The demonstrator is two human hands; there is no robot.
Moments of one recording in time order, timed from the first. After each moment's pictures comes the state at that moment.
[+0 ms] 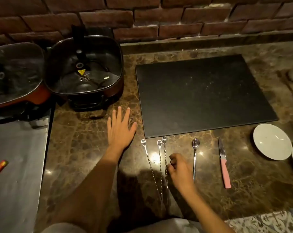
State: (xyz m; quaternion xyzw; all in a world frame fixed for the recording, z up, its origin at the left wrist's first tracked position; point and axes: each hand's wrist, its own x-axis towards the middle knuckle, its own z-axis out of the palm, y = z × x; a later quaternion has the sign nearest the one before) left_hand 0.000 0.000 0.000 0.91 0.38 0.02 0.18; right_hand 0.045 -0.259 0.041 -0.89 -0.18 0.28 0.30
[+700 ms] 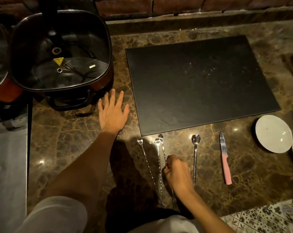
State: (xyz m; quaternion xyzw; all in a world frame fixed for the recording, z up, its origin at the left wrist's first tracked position) left_hand 0.047 0.052 -0.034 0.93 0.35 0.00 0.09; right_hand 0.047 -0.242 0.046 -0.92 -0.21 0.28 0.16
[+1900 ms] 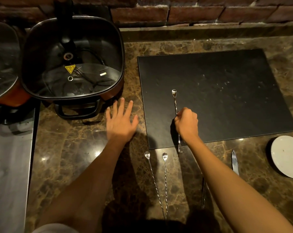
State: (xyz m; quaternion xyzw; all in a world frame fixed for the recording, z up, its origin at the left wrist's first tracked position) left_hand 0.050 0.055 -0.041 0.93 0.36 0.02 0.10; right_hand 0.208 -0.115 0.031 -0.95 -0.14 0.16 0.22
